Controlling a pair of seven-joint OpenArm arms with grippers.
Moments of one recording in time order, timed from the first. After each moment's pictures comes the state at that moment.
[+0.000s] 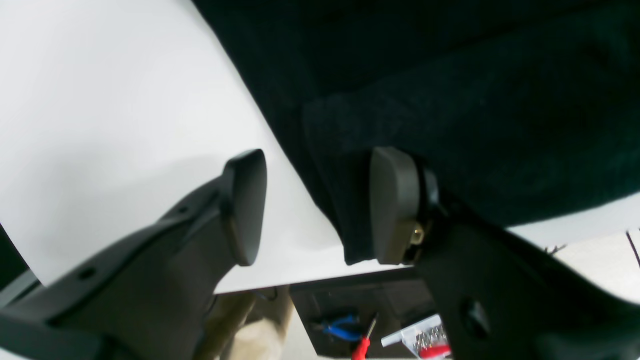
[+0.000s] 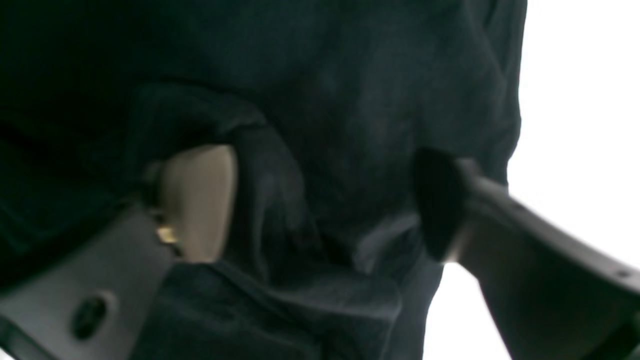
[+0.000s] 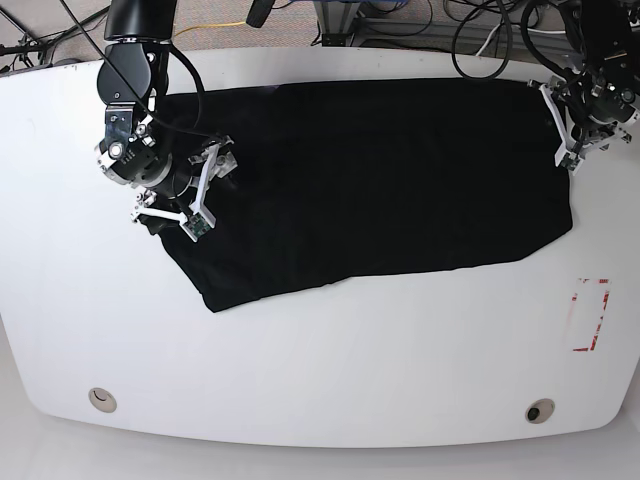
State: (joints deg) left arm 19.4 -19.2 -28.8 105.0 -12.6 -43.0 67.5; right arm -3.8 12.6 7.4 103.1 12.2 41.0 -60.1
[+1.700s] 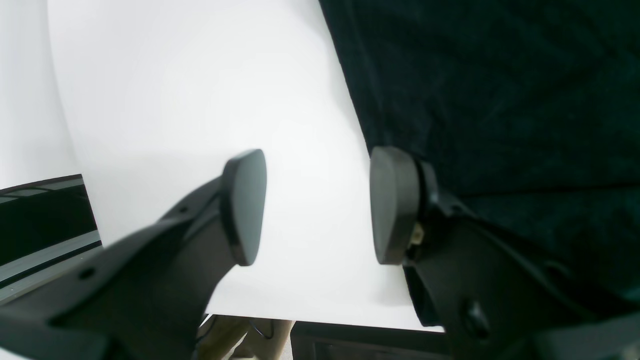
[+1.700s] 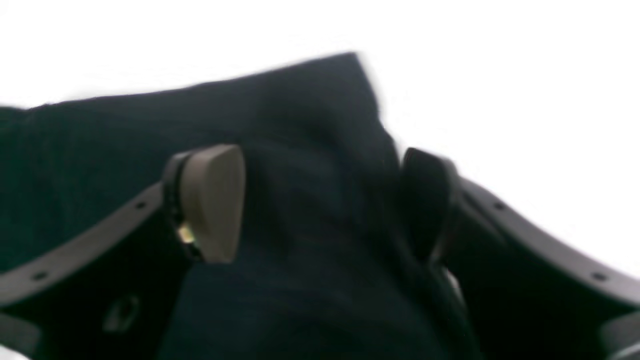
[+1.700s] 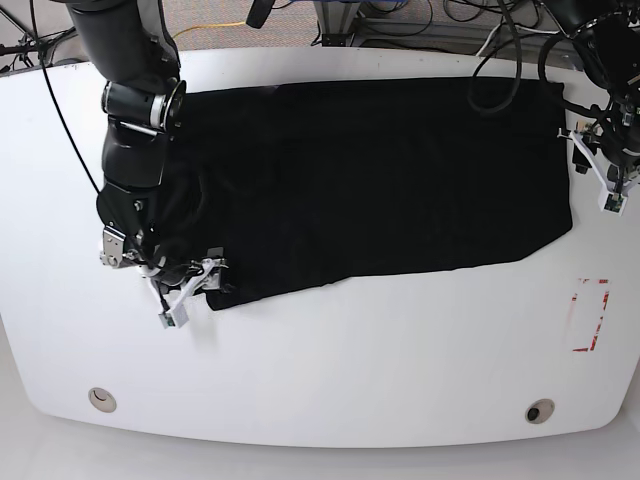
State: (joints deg) left arm 8.1 -17.8 -38.2 105.2 -12.3 -43.0 68.7; right arm 31.2 10.5 16.2 40.5 12.4 40.6 -37.9
